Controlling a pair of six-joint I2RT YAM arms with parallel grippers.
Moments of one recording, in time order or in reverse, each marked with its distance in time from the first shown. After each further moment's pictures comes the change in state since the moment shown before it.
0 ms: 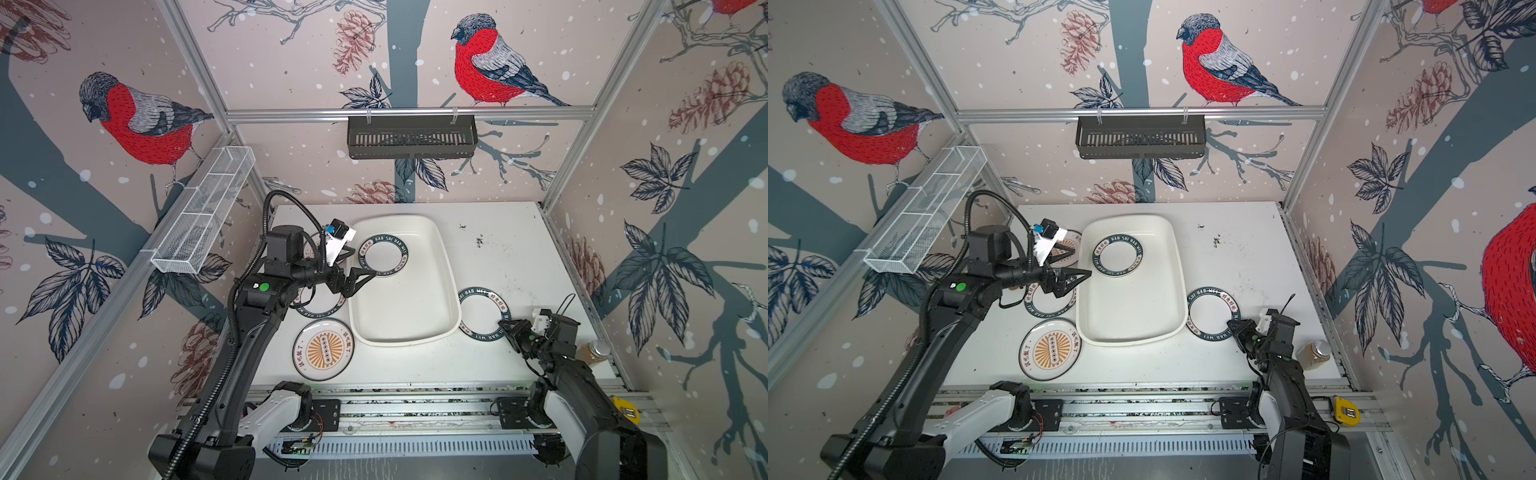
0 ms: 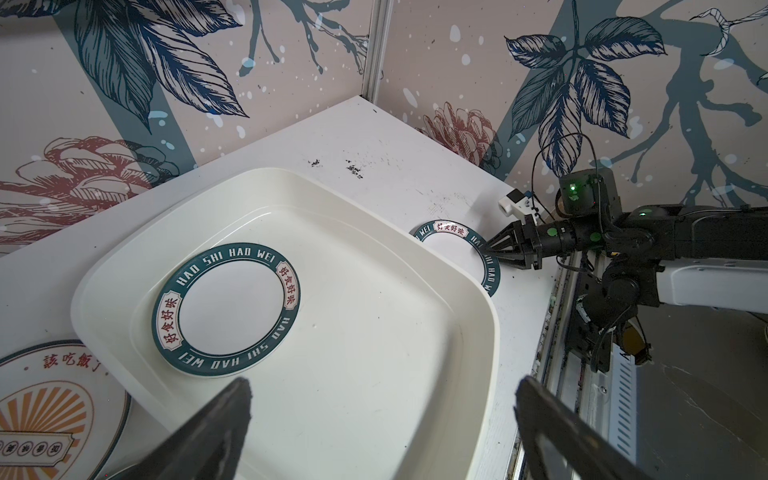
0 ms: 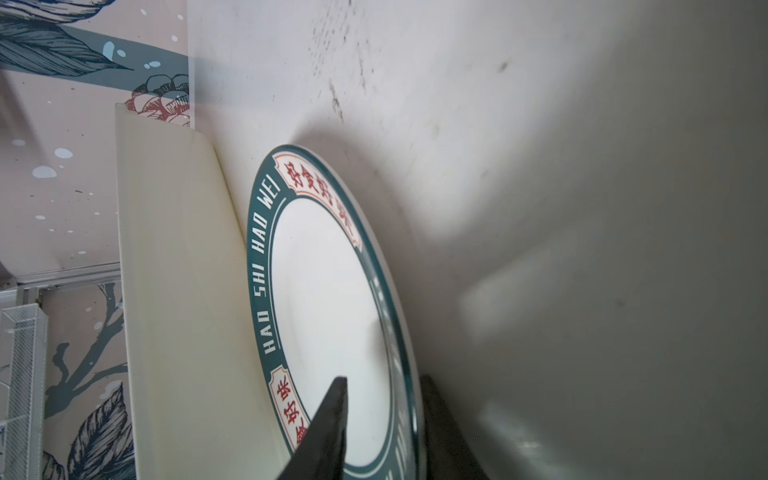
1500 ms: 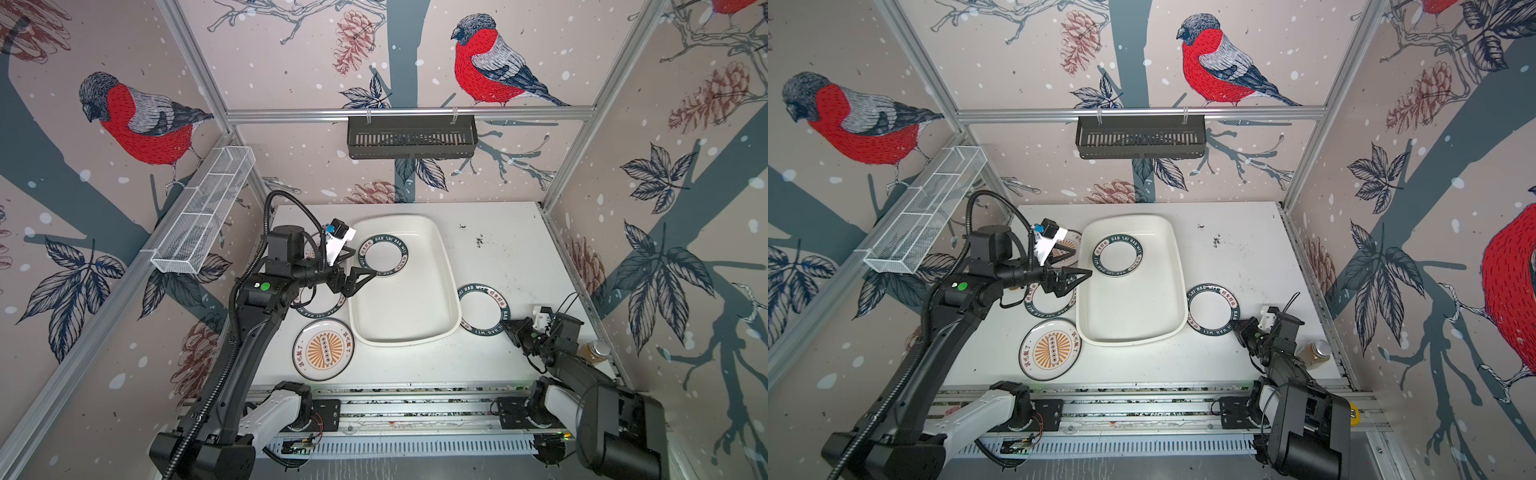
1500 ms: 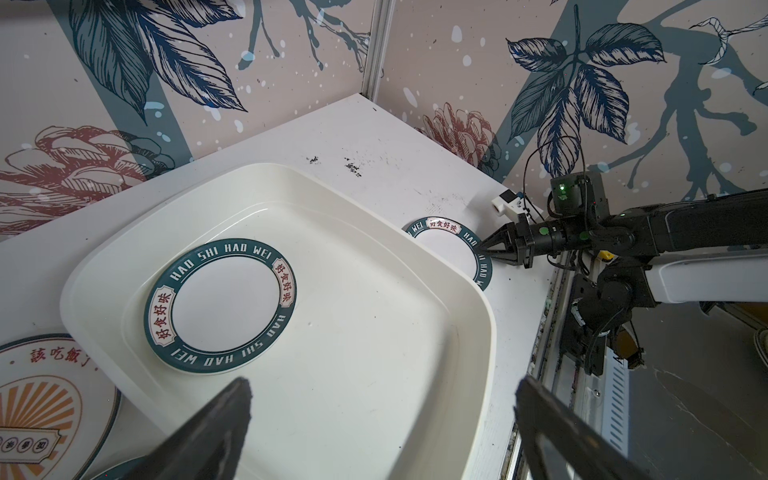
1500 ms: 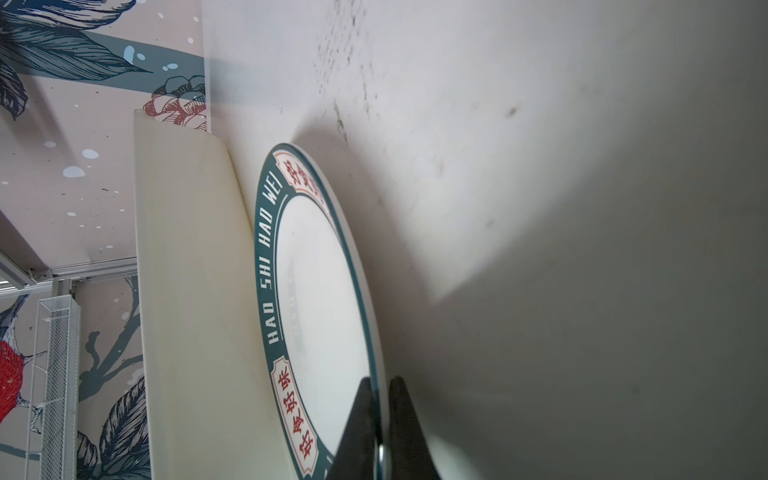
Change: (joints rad) left arm 0.000 0.004 -0.005 0.007 0.003 -0.025; right arm -0.075 0.196 0.015 0.164 -0.098 -0.051
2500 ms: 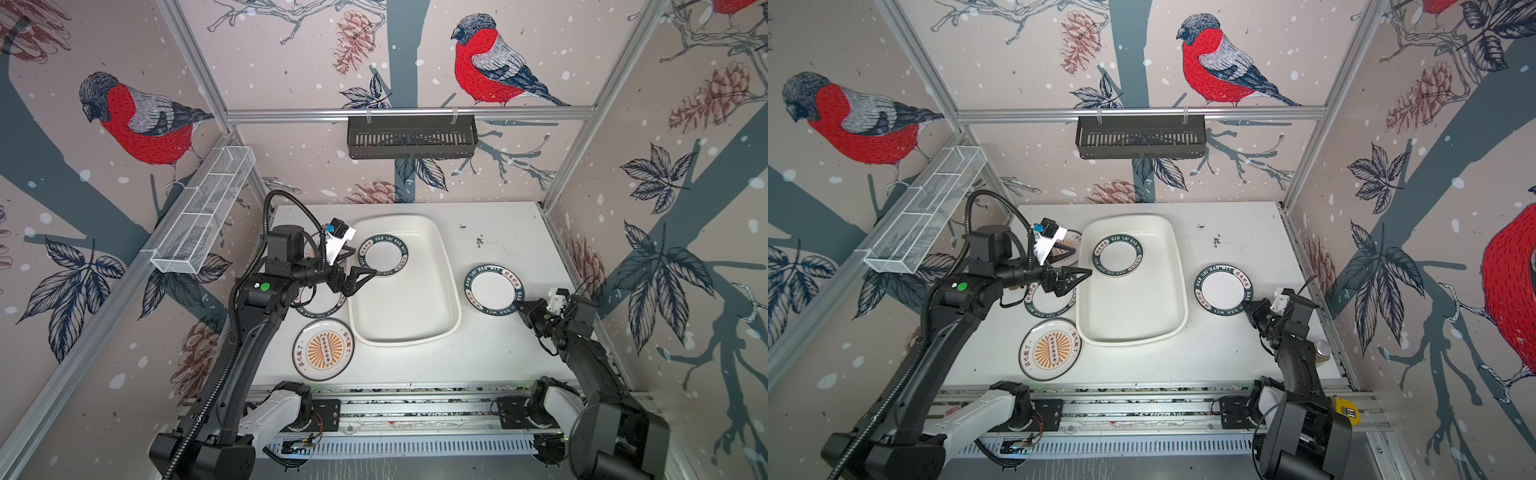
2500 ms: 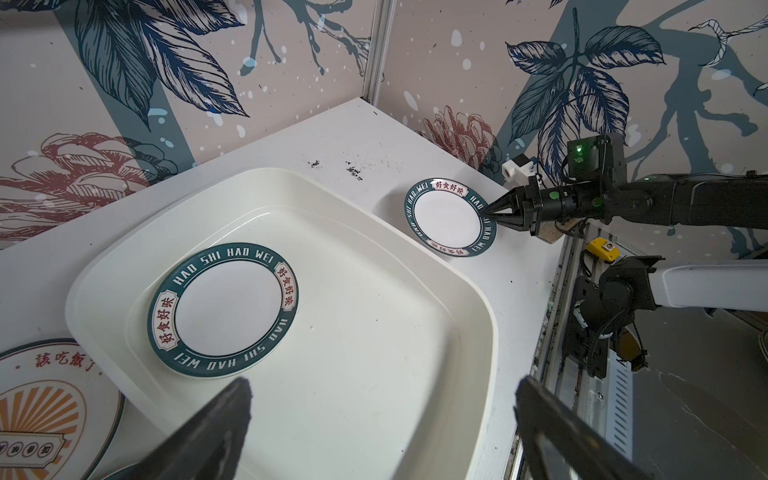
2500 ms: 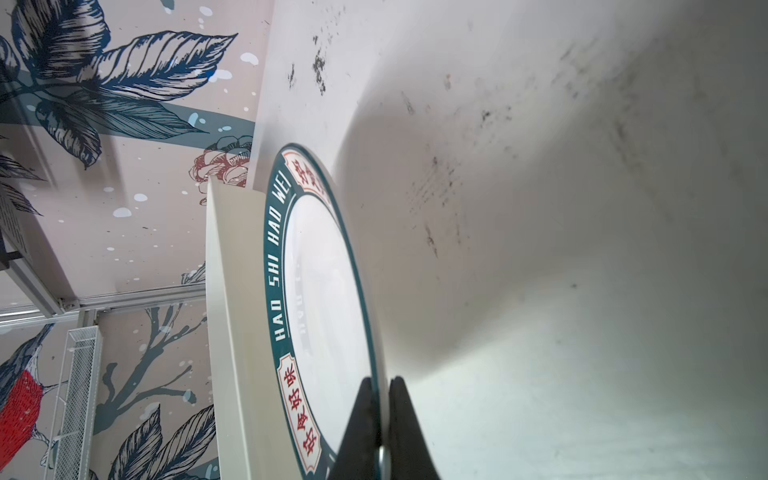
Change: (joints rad) left arm 0.000 -0.001 0.000 0.012 0.000 0.000; right arm -0.052 -0.077 0.232 -0.209 0.019 -0.004
